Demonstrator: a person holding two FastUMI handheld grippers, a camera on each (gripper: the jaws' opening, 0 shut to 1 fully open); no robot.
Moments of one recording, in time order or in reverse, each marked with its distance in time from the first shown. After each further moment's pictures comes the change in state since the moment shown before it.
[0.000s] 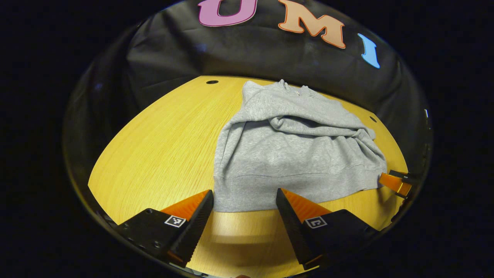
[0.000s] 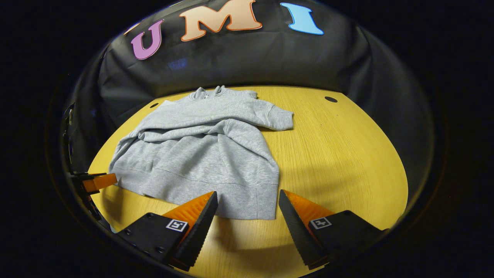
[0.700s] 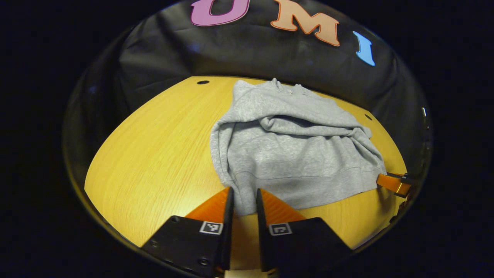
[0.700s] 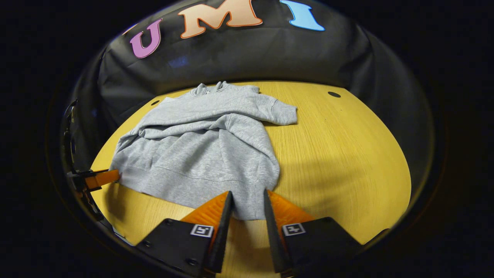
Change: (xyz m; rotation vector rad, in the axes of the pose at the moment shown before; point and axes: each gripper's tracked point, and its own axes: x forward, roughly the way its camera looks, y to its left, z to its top) left arm 0.004 -0.014 0.001 0.029 0.018 -0.070; right arm 0.001 0.013 -0.006 0.018 0.032 0.042
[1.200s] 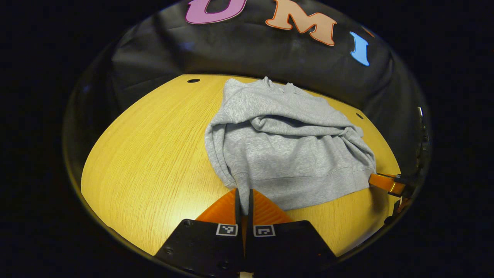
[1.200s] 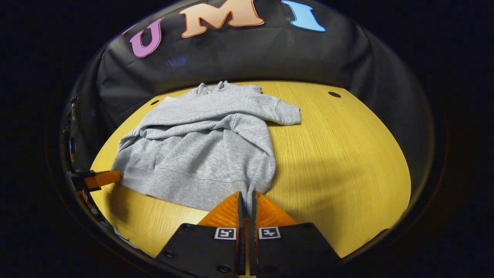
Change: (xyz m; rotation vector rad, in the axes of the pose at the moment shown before) left arm 0.002 -0.007 0.000 -0.022 0.009 -0.049; right arm -0.004 0.008 0.003 0.015 -0.006 -0.040
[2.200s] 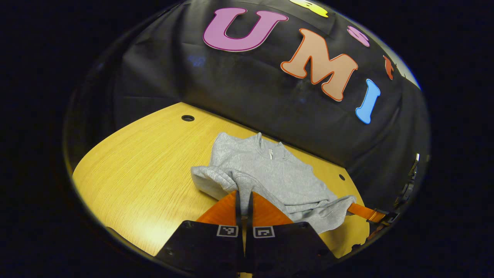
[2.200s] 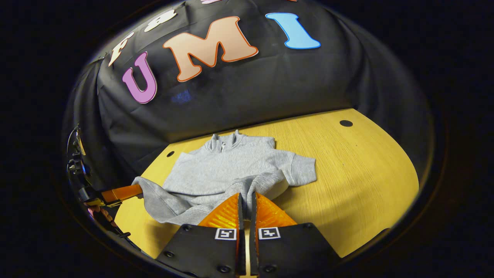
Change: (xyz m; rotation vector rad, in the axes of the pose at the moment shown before) left arm 0.025 -0.038 0.108 -0.217 -0.292 -0.121; right arm 0.000 0.033 0.151 0.158 -0.235 0.151
